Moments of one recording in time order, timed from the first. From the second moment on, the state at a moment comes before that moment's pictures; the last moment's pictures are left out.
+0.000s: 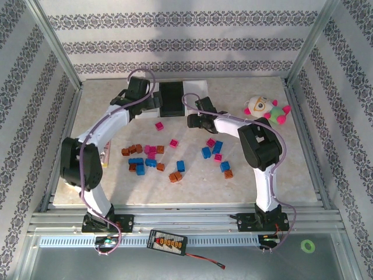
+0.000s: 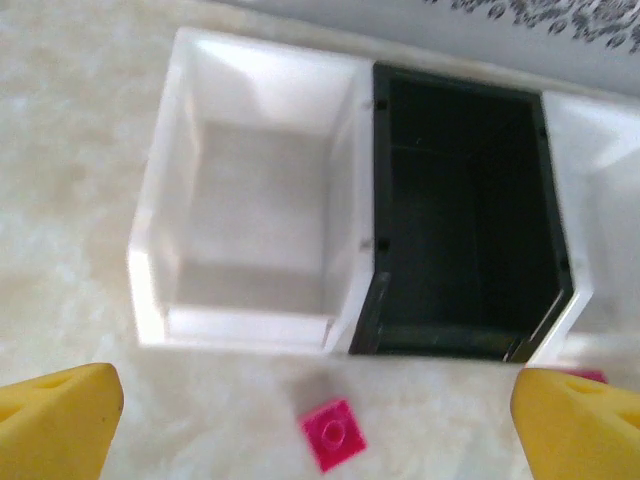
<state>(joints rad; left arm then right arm) -0.29 1.72 1.42 -0.48 -0.18 -0.45 0.46 2.11 1.40 -0.18 0.03 0.37</state>
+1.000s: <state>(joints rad) -0.36 1.65 1.09 -0.40 -0.20 -0.54 0.44 1.94 1.43 -0.21 0.01 0.37</state>
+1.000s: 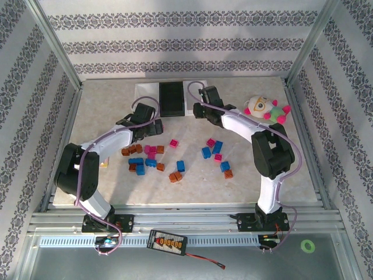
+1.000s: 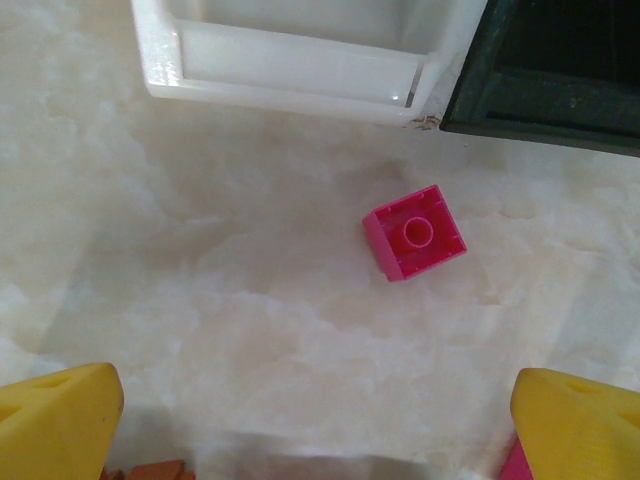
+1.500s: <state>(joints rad) -0.37 1.73 1.16 -0.39 -0.18 -0.57 0.38 2.27 1.83 -0.25 0.02 0.36</state>
